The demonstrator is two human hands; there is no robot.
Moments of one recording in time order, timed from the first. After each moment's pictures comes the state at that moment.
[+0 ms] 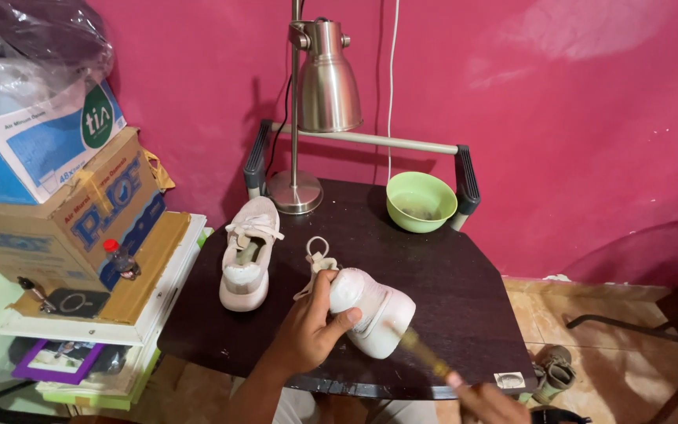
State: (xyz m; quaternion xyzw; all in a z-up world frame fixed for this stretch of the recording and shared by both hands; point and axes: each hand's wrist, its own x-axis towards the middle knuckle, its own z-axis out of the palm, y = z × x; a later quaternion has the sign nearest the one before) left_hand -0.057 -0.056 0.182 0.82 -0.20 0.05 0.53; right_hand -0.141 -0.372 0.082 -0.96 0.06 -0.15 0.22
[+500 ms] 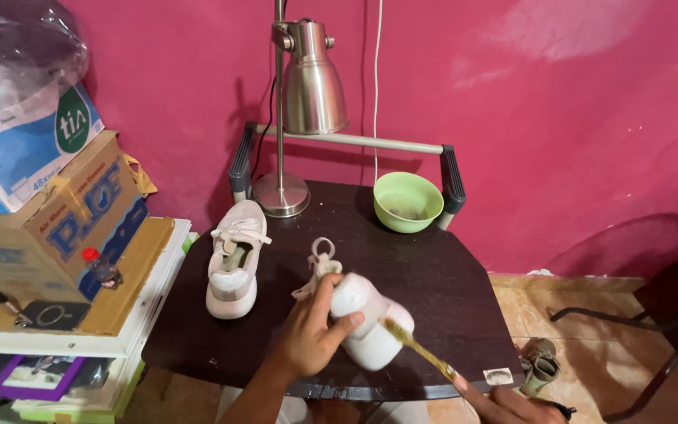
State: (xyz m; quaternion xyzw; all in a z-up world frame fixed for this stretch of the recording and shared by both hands) left_hand -0.048 -0.071 0.173 0.84 -0.17 0.03 0.51; right_hand -0.149 -0.424 0.149 -0.90 -0.30 -0.32 0.02
